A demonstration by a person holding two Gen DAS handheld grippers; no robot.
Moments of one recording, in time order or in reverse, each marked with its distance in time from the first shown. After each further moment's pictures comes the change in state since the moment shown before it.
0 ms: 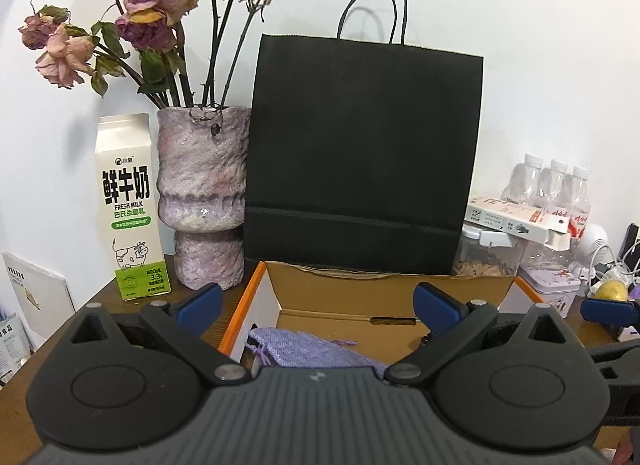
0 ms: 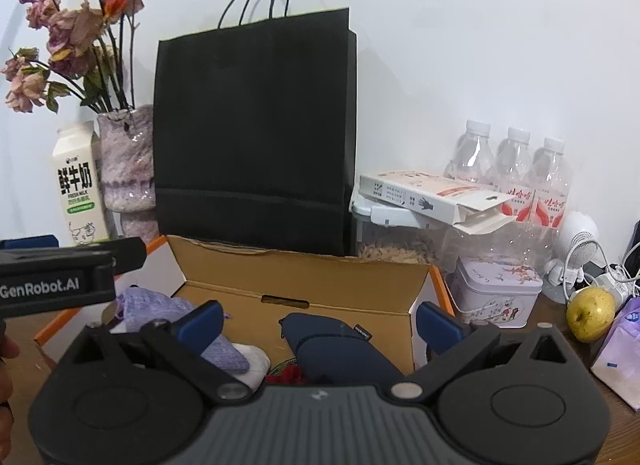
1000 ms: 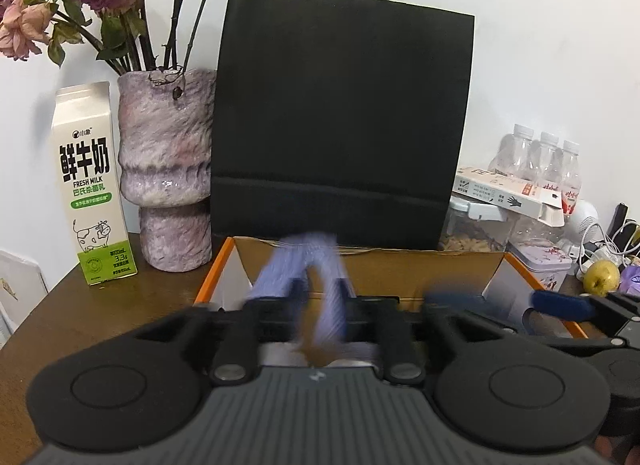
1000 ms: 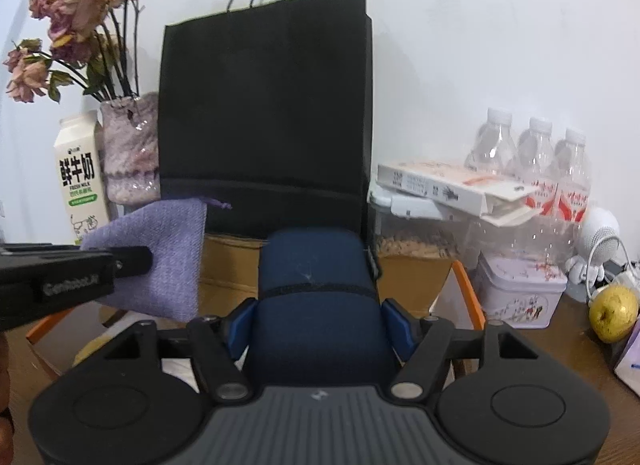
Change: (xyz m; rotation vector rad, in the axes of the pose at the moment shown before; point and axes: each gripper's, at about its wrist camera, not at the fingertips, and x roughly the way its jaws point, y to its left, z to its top) left arm 0.035 -0.006 -0.005 0.014 0.084 -0.065; right arm 0.030 0.002 -0.007 0.005 0.014 0.017
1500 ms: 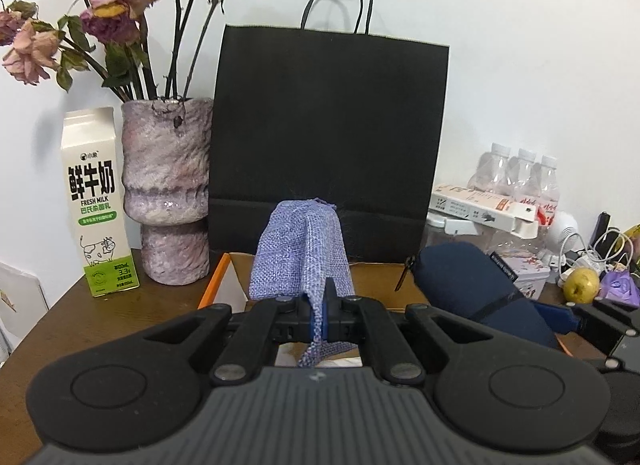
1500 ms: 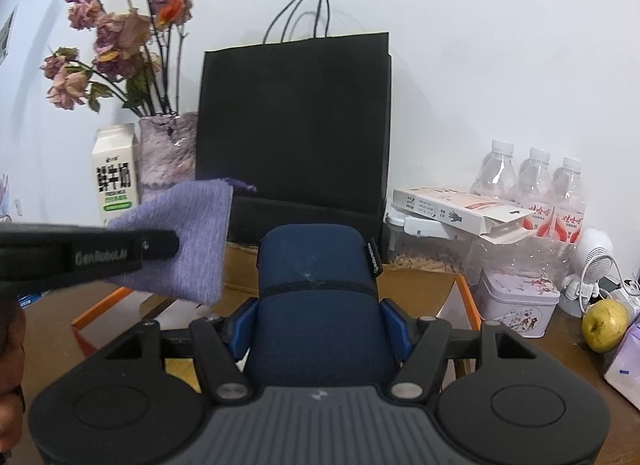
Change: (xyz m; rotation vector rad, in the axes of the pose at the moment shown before) left arm -0.029 -0.005 0.002 0.012 -0.047 -0.029; right arm -0.040 0.013 -0.002 -0.042 -0.061 0.040
